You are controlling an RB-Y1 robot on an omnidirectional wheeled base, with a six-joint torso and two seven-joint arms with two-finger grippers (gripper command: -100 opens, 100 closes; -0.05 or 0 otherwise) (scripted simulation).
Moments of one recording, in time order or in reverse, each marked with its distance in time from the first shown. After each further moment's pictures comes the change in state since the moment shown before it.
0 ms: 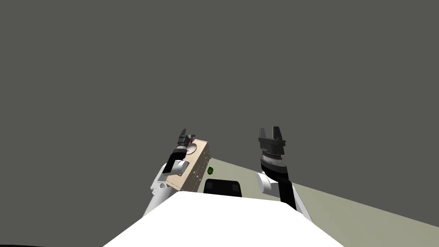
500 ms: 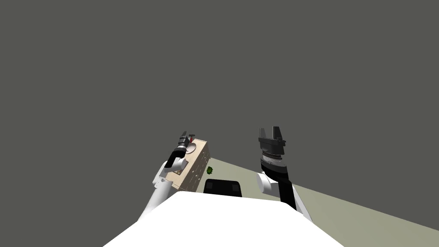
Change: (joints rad) left arm -0.077 0.037 0.054 0.148 0.010 0.108 0.013; right arm 0.000 0.000 0.000 0.000 0.000 0.000 0.000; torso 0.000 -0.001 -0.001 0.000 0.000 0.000
